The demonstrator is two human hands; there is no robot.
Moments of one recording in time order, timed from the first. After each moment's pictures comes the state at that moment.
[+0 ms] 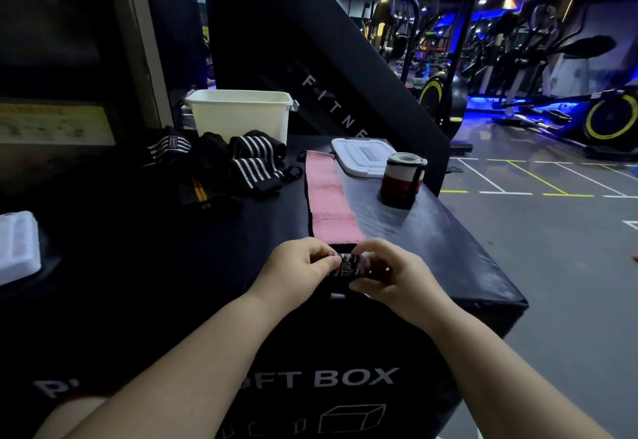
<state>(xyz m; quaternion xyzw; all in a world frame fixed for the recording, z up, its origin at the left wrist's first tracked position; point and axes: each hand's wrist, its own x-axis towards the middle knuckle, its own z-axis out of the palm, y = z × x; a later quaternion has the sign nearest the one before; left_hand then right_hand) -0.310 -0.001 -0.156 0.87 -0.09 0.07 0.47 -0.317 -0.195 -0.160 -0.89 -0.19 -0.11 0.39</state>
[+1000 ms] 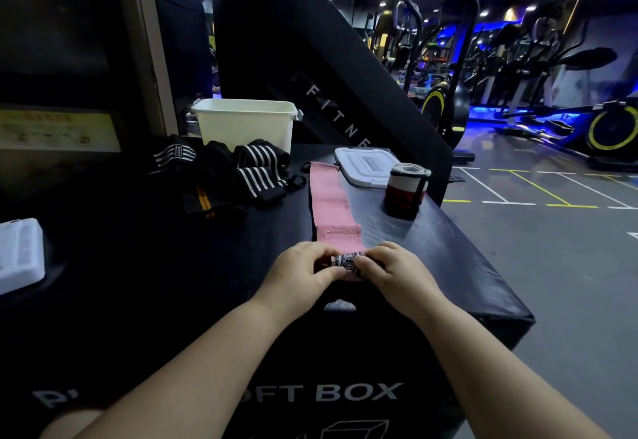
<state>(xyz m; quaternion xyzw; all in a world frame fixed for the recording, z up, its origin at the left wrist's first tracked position) -0.301 0.002 -0.157 0.90 -0.14 0.12 0.40 -0.293 -0.181 -0.146 -0.94 -0.13 -0.10 0.29</state>
